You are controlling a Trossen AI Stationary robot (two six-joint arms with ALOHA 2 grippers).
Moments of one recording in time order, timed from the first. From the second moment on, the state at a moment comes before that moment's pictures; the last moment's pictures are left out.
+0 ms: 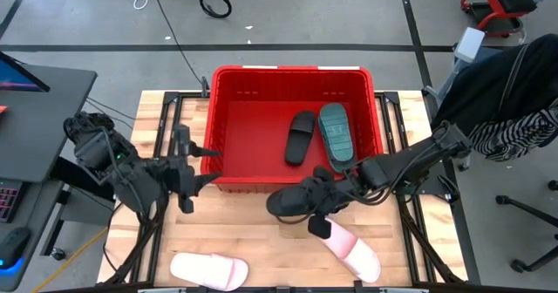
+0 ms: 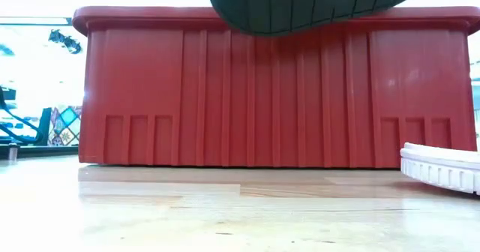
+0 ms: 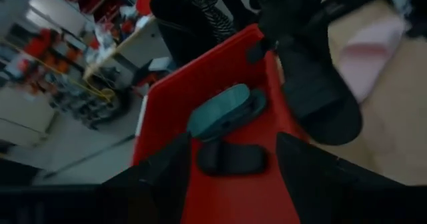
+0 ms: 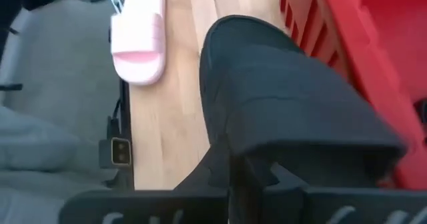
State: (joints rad) left arm -0.69 1.39 1.94 -1.21 -0.91 0.09; right arm 0.40 1.61 1.56 -0.84 0.15 0.63
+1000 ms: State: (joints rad) left arm -0.46 1.57 1.94 -0.97 -0.75 0.46; right arm 0.62 1.20 1.60 -0.91 0.46 1.17
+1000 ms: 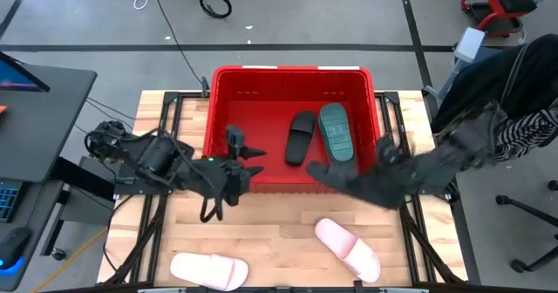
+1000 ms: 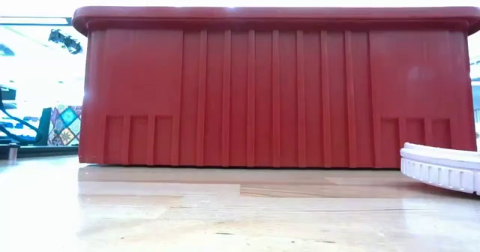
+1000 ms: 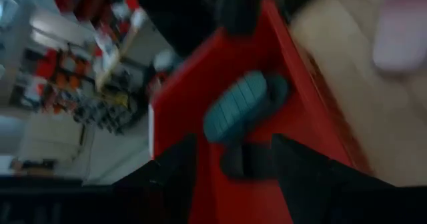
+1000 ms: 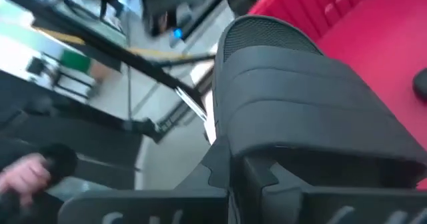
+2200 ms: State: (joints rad) left arm -0.37 1.71 1.94 -0.54 -0.38 0.55; right arm 0.42 1.18 1.60 -0.77 0.01 0.88
